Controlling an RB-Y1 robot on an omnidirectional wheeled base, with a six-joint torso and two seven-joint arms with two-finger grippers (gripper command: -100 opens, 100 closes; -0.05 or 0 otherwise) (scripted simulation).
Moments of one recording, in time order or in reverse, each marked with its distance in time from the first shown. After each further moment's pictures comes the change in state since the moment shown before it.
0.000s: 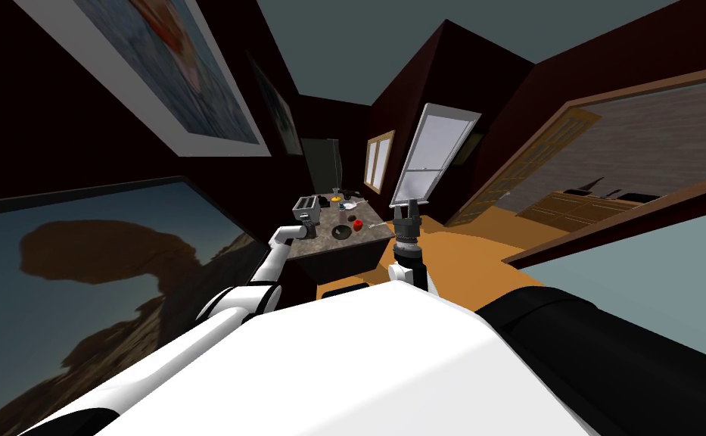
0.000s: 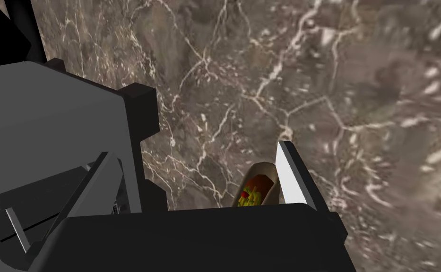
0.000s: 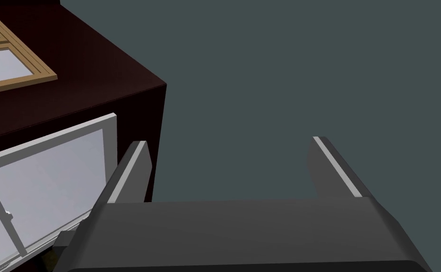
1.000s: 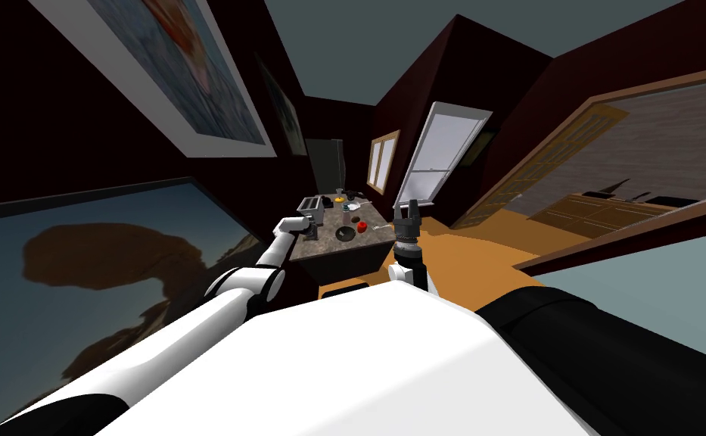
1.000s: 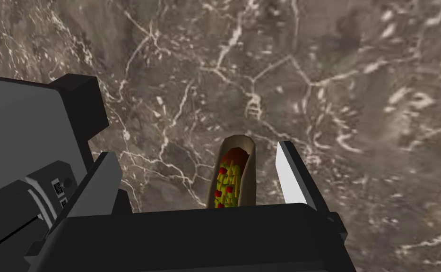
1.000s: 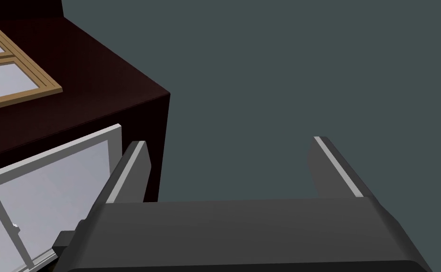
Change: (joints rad) left arm -0.182 0.009 -0.027 0.185 0.048 0.268 -0.007; right arm 0.000 0.000 0.000 0.000 0.000 0.000 0.000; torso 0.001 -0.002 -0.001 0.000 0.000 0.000
